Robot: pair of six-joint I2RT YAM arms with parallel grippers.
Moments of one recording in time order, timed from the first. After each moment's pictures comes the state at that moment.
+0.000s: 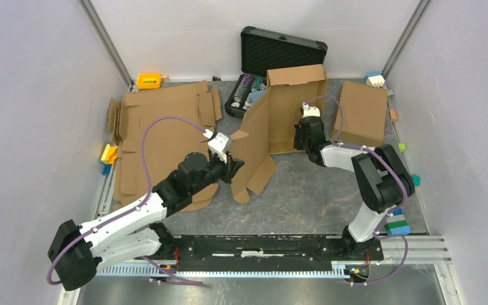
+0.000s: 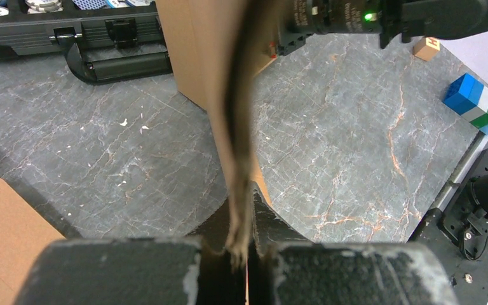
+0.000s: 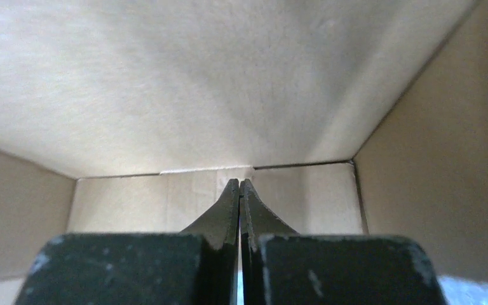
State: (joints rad) left arm -0.83 0.95 0.57 0.15 -0.02 -0.23; right arm 0.38 1.77 0.85 0.27 0.23 0.29
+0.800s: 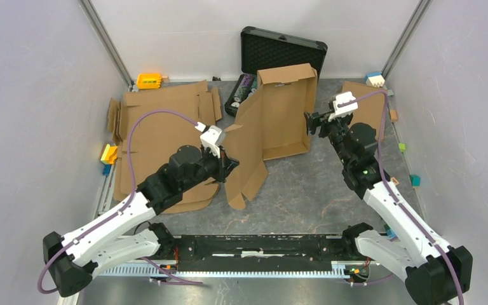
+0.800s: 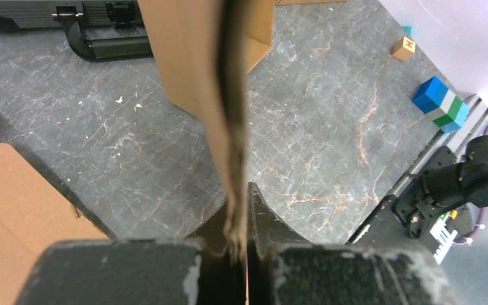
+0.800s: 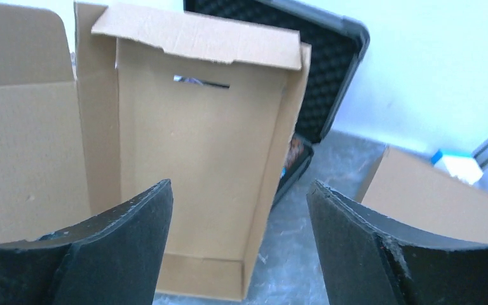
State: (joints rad) left arm -0.83 0.88 0.73 -0.16 -0.02 -0.31; right arm 0.38 0.93 0.71 0.24 0.09 -0.06
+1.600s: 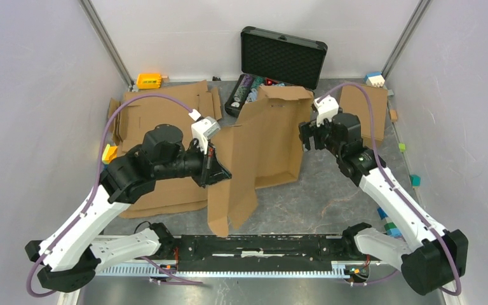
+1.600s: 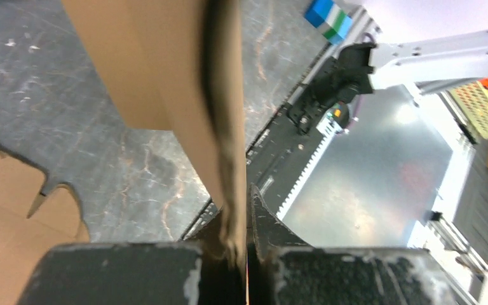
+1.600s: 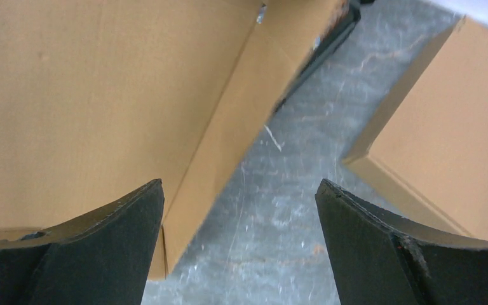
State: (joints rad) left arm -0.83 0.93 1.29 -0.87 0.27 -0.35; right arm 0.38 1.08 0.90 -0.22 0.05 -0.09
